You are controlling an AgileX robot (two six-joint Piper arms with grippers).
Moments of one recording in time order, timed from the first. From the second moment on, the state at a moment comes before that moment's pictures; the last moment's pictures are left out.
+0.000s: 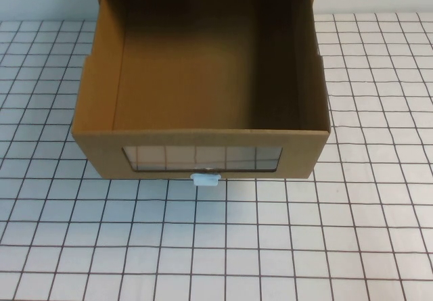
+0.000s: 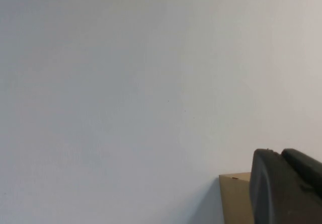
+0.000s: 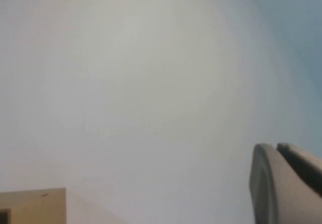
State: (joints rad) right arm 0.05 -0.01 0.02 0.27 -0.53 -0.18; left arm -0.09 -0.01 0.03 0.03 -0.52 0.07
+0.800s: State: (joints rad) right arm 0.05 -0.02 -0.40 0.06 -0.66 0.08; left arm -0.09 0.01 -0.31 -0.34 -0.78 0.03
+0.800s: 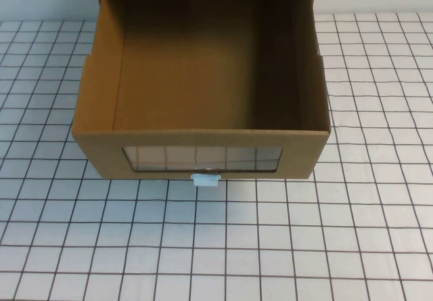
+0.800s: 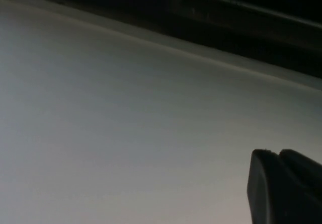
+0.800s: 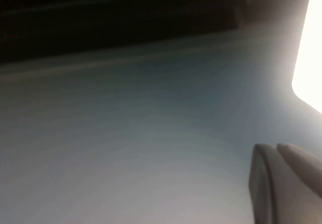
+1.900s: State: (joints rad) right arm 0.05 1.01 -1.28 0.26 0.83 0.06; left arm -0.09 1.16 -1.40 -0.40 0.55 0.19
